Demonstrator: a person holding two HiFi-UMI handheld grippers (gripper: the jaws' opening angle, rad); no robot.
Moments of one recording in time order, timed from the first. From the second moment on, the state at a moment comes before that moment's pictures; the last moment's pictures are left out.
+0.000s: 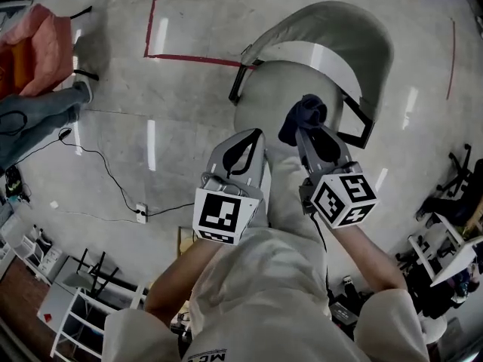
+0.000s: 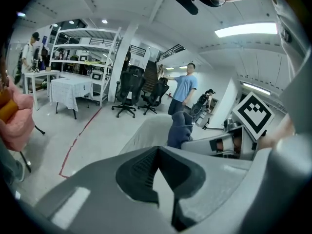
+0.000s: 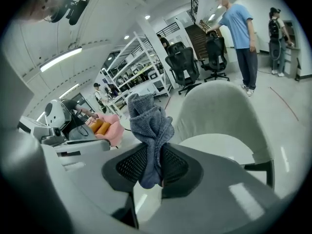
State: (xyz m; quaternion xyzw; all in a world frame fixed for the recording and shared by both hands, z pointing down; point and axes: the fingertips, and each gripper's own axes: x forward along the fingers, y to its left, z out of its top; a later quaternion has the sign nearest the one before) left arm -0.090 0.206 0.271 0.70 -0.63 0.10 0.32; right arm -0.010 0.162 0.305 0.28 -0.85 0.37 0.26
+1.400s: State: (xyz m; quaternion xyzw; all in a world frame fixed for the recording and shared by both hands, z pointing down) left arm -0.094 0.132 0.415 0.66 -0.63 0.16 0.37; right arm -0.021 0.083 0.501 0.32 -0.79 0.45 0.26
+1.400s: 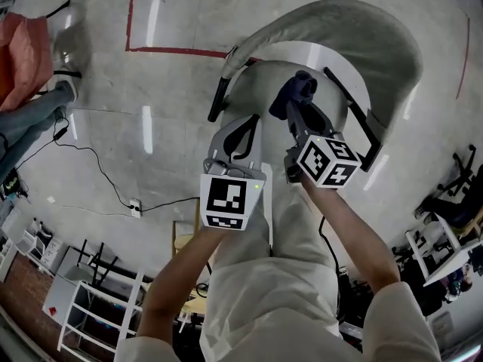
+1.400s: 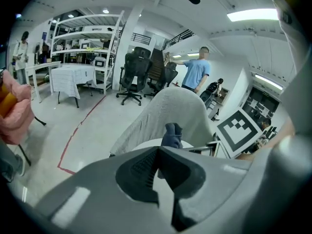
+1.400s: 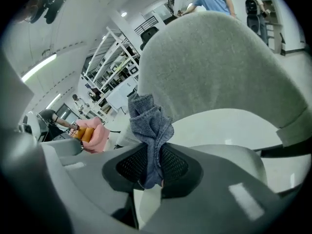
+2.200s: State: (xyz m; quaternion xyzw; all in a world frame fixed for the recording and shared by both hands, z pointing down) left arm -0.121 0.140 0.444 0.65 -0.64 0.20 0.37; right arm -0.087 0.081 0.588 0.33 -0.72 0.55 0.25
